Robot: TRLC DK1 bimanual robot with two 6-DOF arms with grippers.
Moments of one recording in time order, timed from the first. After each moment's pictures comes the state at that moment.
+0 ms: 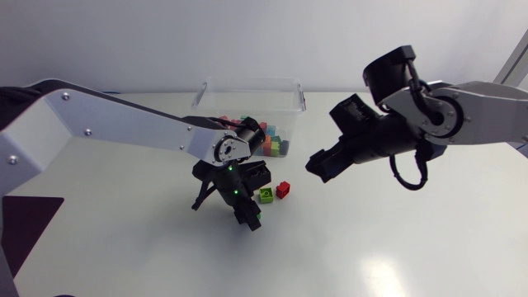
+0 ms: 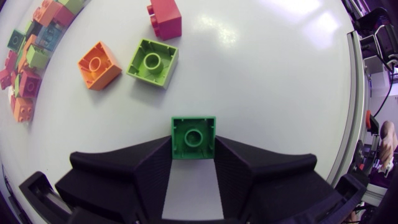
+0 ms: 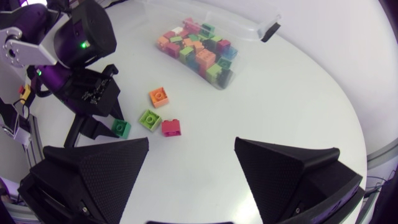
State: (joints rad) left arm -0.64 2.06 1.31 -0.67 0.16 0.43; right arm 0.38 1.49 1.00 -0.43 -0.18 -0.23
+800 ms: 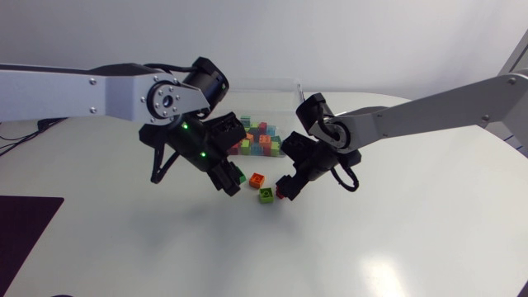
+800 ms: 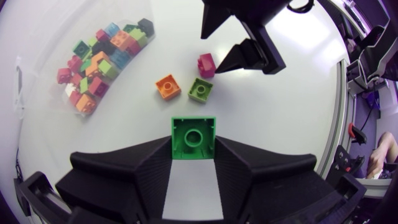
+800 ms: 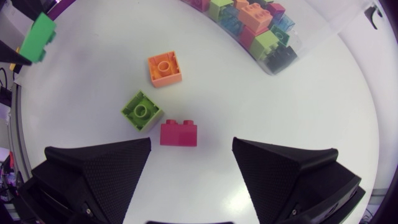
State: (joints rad) left arm -0.54 1.75 1.29 -0.72 0.17 0.43; right arm 0.47 1.96 1.20 -0.39 -0.16 -0.34
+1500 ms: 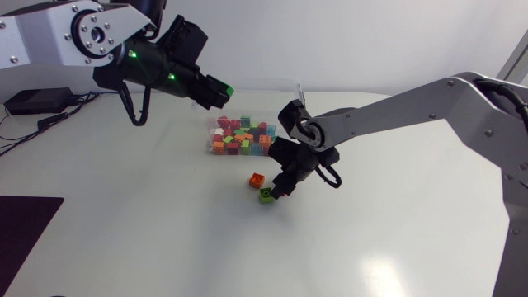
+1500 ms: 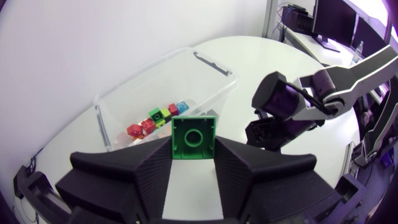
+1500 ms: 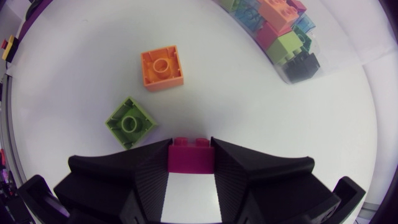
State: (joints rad) left arm -0.38 1.65 1.44 -0.48 0.22 0.28; right arm 0.51 2.10 1.33 -0.46 -0.10 -0.37
